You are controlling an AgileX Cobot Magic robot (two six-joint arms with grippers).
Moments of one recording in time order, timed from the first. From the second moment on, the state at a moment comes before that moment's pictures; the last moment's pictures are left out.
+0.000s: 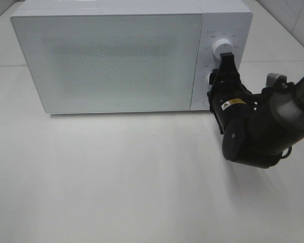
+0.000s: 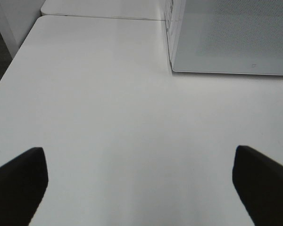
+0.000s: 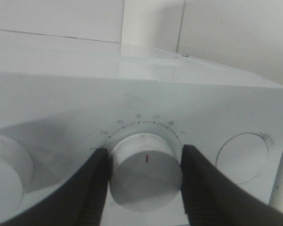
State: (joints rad) left arm 0.07 0.00 -0.52 -0.09 1.09 0.06; right arm 0.59 2.07 -0.74 0.66 -1.20 1.21
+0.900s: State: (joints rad) left arm 0.07 0.00 -0.52 -0.09 1.09 0.06; right arm 0.58 2.07 -0.73 0.64 -1.21 1.25
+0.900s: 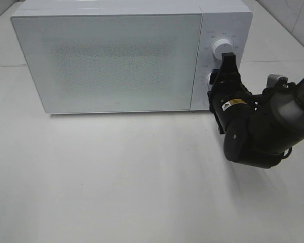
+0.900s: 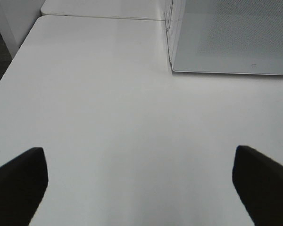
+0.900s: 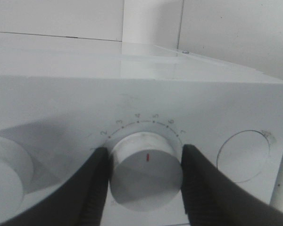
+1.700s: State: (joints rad) left arm 0.07 0.00 -0.52 -0.09 1.09 0.06; right arm 0.60 1.99 -0.69 0.50 -1.20 1.08
